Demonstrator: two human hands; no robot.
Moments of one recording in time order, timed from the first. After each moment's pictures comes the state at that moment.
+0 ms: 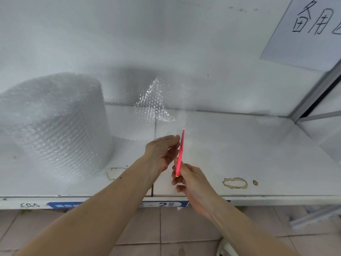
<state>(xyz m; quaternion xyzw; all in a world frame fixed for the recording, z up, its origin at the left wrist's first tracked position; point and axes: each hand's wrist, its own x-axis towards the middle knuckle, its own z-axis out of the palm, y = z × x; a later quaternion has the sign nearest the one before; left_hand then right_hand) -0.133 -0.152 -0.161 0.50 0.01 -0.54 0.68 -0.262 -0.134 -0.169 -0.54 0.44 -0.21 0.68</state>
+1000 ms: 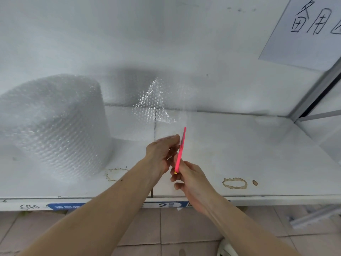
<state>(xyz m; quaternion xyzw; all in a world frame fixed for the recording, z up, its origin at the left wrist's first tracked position) -0.139 -0.152 -0.160 0.50 0.01 -0.54 0.67 -0.259 -0.136 -0.162 -0.53 0.43 -0.22 0.69</state>
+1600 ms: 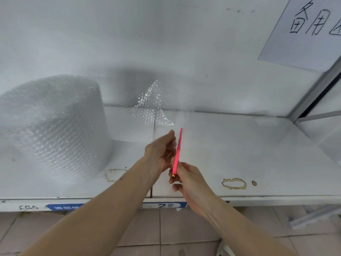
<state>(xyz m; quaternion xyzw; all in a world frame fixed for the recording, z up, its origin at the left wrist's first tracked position) -0.132 -0.159 -0.162 0.44 0.07 -0.58 0.69 -0.257 -0.133 -0.164 -0.55 0.43 -0.22 0.69</state>
